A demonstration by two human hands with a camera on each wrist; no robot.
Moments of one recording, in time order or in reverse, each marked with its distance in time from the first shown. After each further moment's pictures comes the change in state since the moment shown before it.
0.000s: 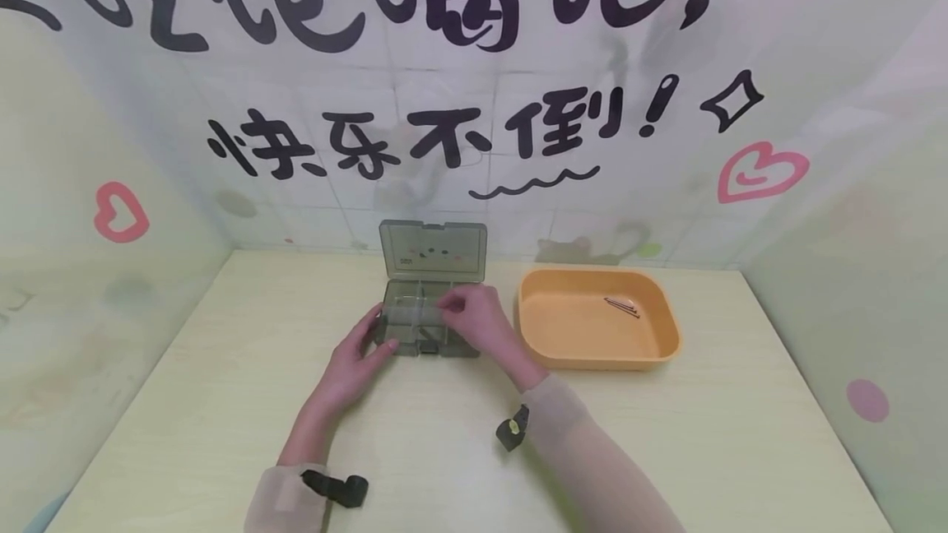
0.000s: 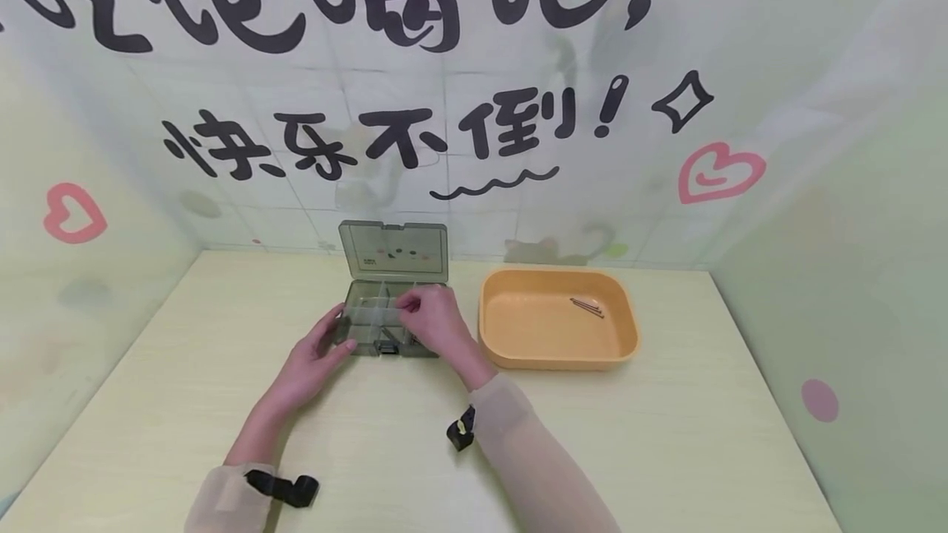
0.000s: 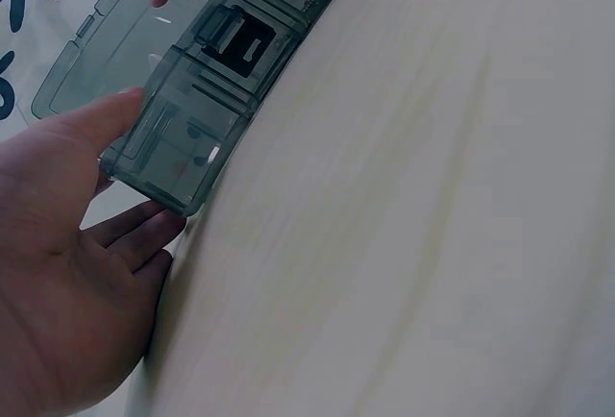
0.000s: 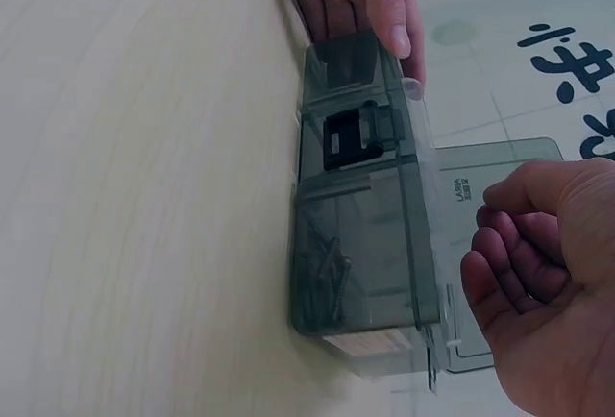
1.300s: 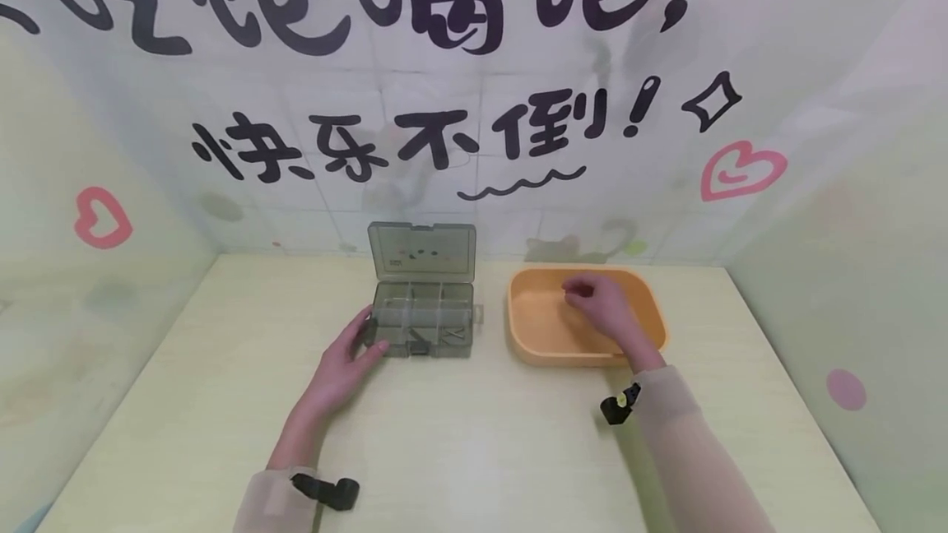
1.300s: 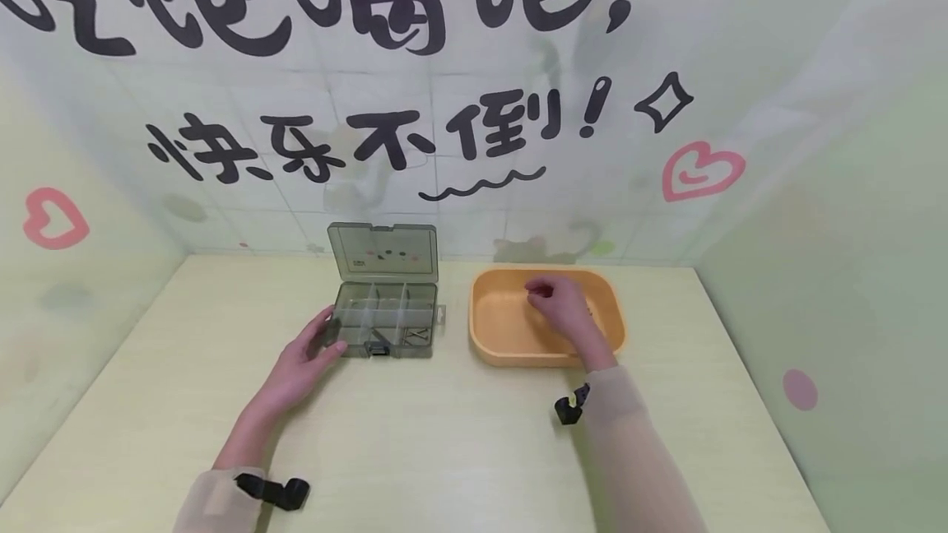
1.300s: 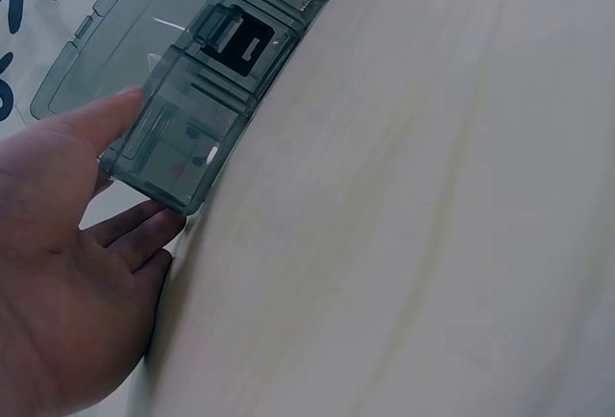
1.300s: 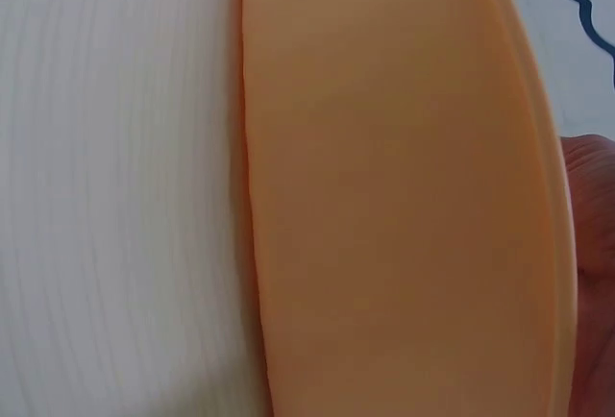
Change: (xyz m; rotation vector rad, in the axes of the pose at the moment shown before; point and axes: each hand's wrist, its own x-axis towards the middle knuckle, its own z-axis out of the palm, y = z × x) left_hand 0.000 0.000 -0.001 0.009 -0.024 -0.016; right_hand -0.053 0.114 -0.147 -0.093 0.121 0.196
